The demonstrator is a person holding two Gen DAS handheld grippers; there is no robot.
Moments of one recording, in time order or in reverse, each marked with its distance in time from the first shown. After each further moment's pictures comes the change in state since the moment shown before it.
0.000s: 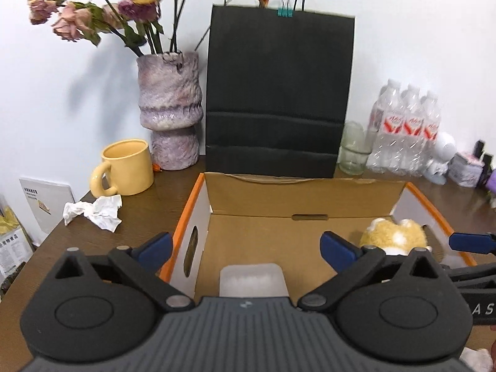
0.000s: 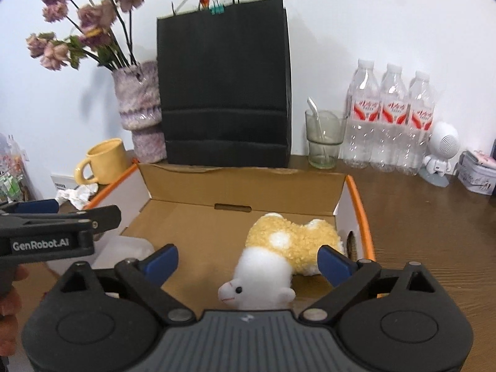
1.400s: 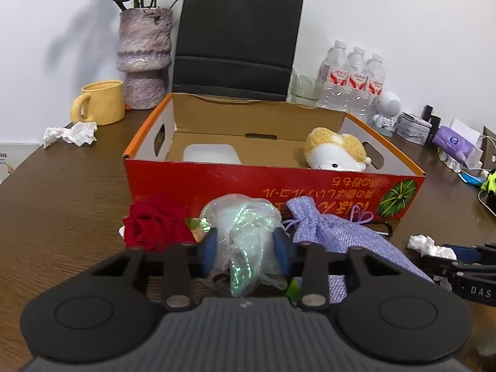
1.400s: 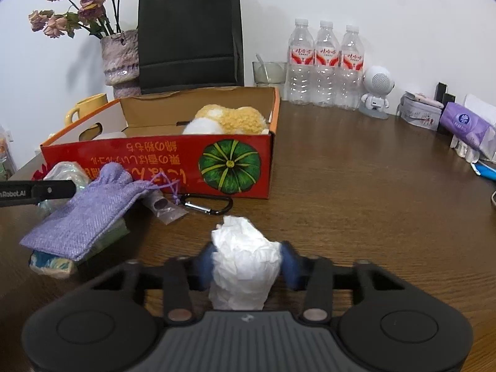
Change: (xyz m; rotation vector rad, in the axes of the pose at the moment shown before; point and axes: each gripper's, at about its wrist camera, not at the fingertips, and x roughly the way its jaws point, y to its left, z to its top) left arm -0.052 -0.001 -0.103 0.005 0.073 -0.172; right arm -0.080 -0.043 -0.139 0.032 0.053 -0.096
